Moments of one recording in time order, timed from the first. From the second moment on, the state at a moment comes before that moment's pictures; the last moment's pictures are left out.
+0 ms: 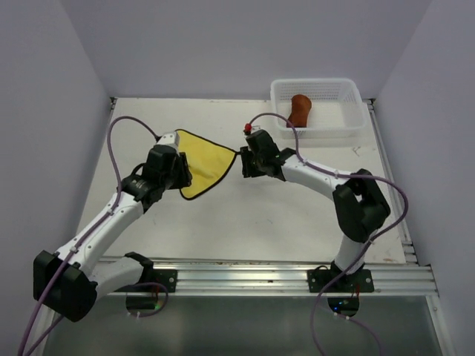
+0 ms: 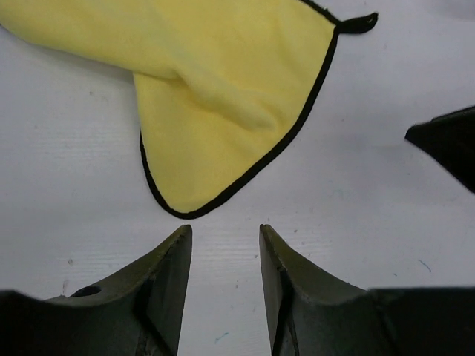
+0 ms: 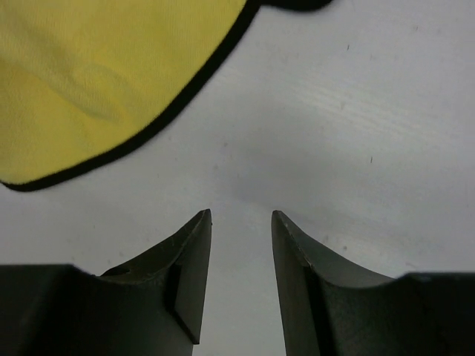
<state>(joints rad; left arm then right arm) -0.42 1.06 0.88 -0.49 -0.15 -0.45 0.67 1.75 1.21 -0.31 0.09 0.41</state>
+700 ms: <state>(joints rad) -0.42 1.47 0.80 -0.32 -0.22 -0.47 0.58 2.29 1.85 -0.58 0.26 0.41</state>
